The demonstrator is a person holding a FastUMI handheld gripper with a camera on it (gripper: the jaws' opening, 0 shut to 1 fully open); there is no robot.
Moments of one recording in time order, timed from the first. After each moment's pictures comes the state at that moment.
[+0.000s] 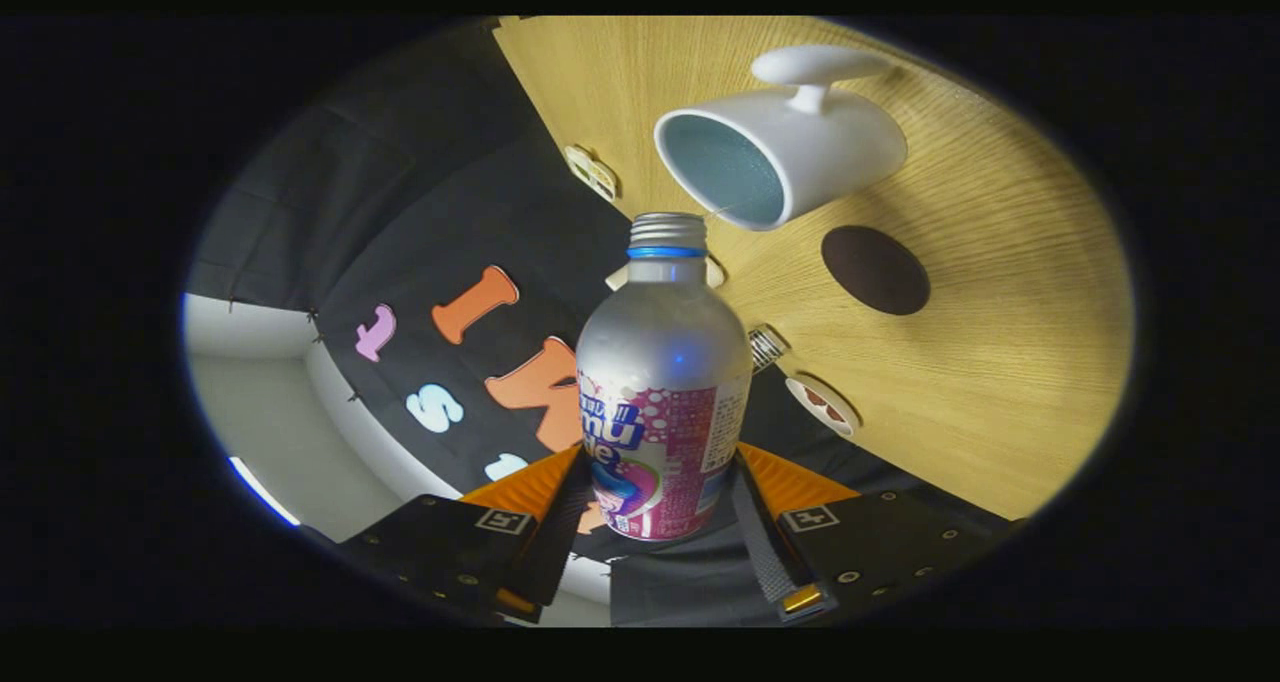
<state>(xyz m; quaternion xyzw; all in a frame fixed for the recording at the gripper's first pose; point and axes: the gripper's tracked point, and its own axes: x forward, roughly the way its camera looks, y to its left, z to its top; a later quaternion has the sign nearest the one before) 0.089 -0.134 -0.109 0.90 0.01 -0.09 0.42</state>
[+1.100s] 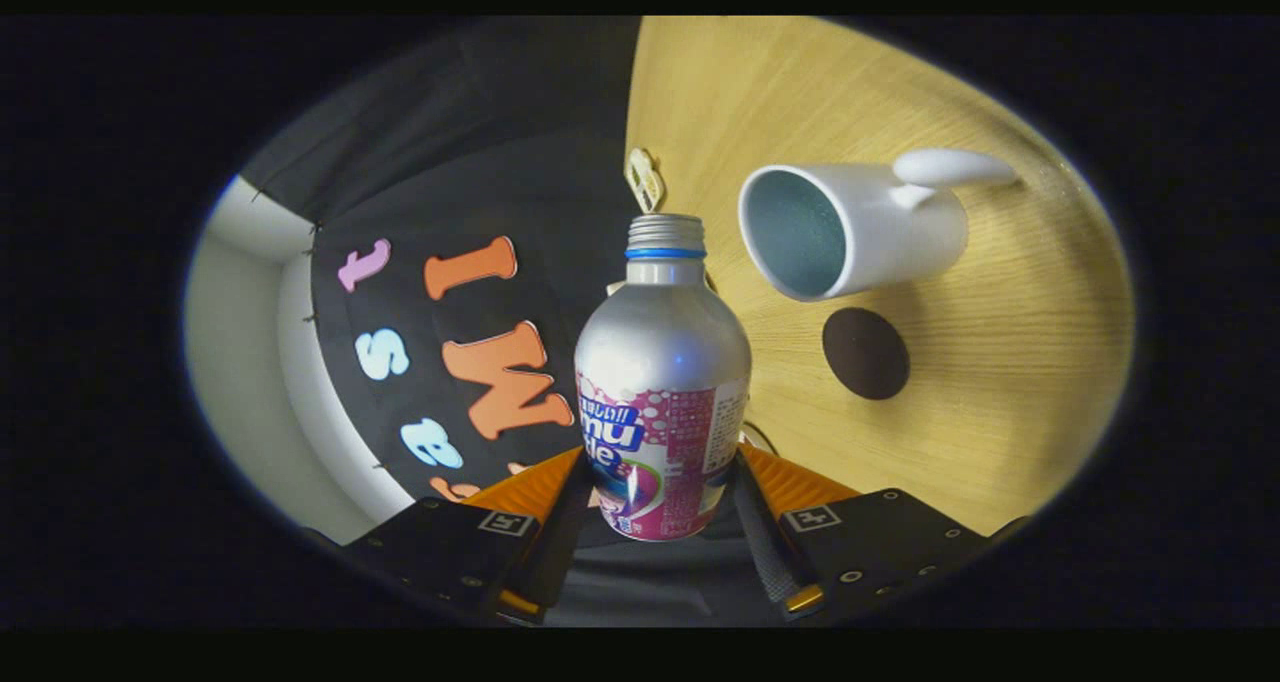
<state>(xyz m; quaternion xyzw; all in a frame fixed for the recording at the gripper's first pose) 0.087 -0.134 -0.135 0.78 0.05 -0.14 0.60</state>
